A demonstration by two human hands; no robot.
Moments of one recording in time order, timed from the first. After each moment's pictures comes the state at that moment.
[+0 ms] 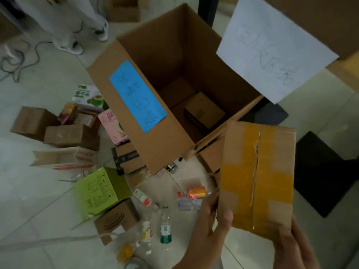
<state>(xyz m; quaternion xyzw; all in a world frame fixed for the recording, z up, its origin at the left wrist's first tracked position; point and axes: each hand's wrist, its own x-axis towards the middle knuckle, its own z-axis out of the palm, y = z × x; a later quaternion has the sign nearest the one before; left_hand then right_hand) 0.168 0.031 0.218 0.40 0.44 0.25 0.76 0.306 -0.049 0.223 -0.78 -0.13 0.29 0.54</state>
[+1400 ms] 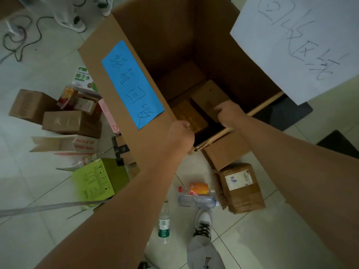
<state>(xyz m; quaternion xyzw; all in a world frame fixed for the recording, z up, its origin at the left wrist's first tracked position) 0.203 0.276 0.102 0.38 0.70 0.14 0.59 0.370 0.311 0.121 -0.76 -0.50 0.40 -0.01</state>
